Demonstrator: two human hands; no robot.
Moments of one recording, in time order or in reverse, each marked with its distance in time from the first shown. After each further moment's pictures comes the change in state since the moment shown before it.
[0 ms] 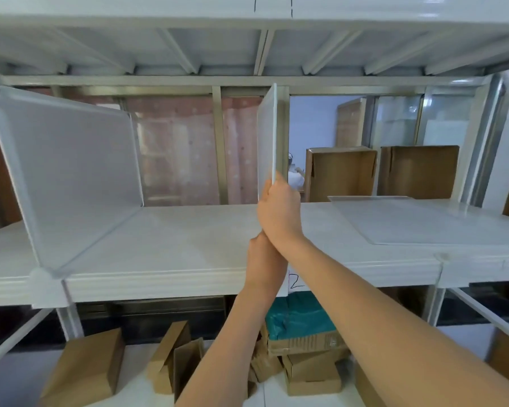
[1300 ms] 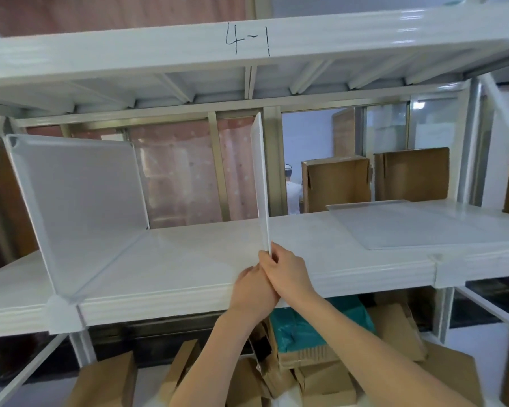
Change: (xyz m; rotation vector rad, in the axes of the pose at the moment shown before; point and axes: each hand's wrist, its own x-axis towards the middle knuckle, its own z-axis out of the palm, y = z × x) left_hand -0.025 -0.012 -0.017 0.333 -0.261 0.114; right_hand -0.067 0.047 -0.005 0.185 -0.382 0.190
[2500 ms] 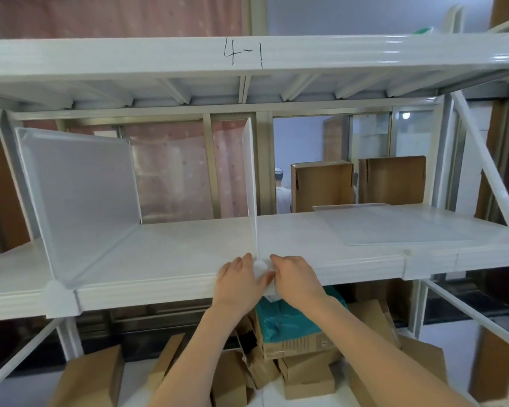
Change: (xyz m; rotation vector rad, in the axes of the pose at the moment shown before) left_hand -0.011 -0.017 0.017 -0.081 0.089 -0.092; right_hand -0.037 0.022 -0.035 -0.595 -0.068 -0.152
